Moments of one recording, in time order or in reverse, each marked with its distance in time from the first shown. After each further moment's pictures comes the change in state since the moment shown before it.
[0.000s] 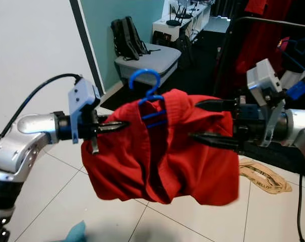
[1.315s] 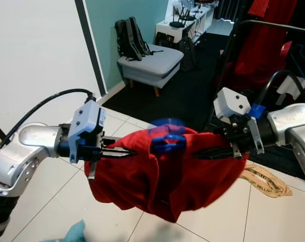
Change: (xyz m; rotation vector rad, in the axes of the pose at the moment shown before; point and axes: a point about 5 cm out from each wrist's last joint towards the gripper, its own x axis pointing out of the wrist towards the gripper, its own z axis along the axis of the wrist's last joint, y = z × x) left arm 0.002 -0.030 0.012 0.053 -0.041 -0.229; right arm 0.011 -0.003 -0.021 -0.046 0.313 0.145
